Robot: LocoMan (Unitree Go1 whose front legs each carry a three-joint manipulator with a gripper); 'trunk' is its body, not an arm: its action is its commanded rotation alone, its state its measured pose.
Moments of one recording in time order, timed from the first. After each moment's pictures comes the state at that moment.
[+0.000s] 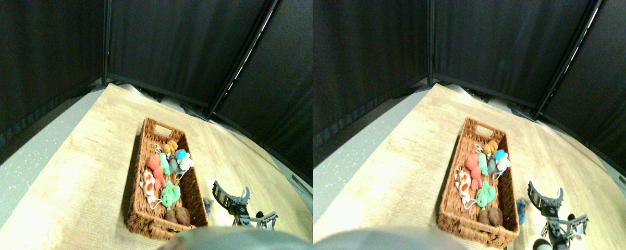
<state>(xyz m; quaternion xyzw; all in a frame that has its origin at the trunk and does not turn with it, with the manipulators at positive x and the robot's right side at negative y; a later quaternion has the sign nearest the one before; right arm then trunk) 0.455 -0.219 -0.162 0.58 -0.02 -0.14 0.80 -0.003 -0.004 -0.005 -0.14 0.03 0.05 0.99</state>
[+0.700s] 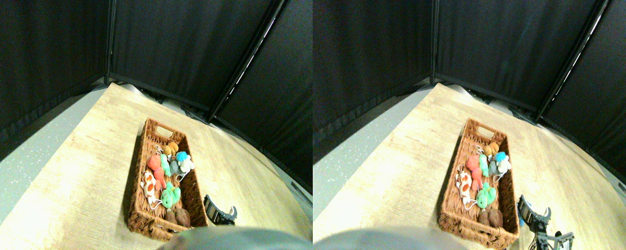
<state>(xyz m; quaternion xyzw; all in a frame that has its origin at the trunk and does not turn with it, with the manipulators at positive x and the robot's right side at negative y) 0.438 -0.203 -0.200 0.66 0.03 -0.18 0.73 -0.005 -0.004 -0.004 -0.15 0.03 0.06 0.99</state>
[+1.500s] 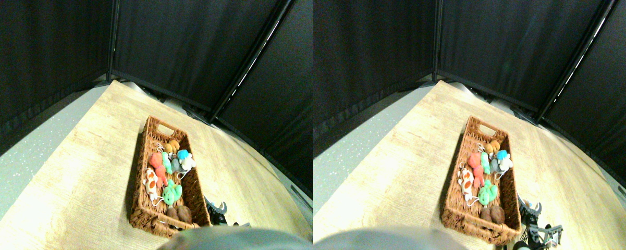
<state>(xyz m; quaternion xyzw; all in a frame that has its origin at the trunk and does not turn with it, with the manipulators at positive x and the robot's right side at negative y) 0.449 -0.188 -0.224 0.69 0.06 -0.19 0.70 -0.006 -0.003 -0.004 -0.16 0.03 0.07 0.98</state>
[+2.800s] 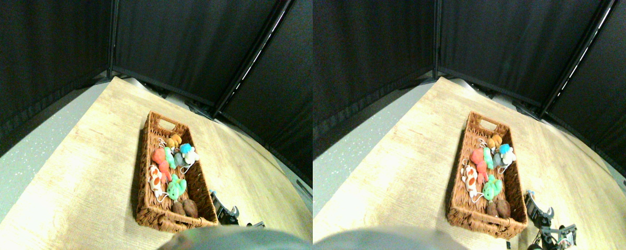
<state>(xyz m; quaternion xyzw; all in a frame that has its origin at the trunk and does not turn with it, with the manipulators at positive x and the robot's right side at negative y) 0.442 -0.222 -0.230 0.69 0.05 -0.25 0.68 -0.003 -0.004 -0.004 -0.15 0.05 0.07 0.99</state>
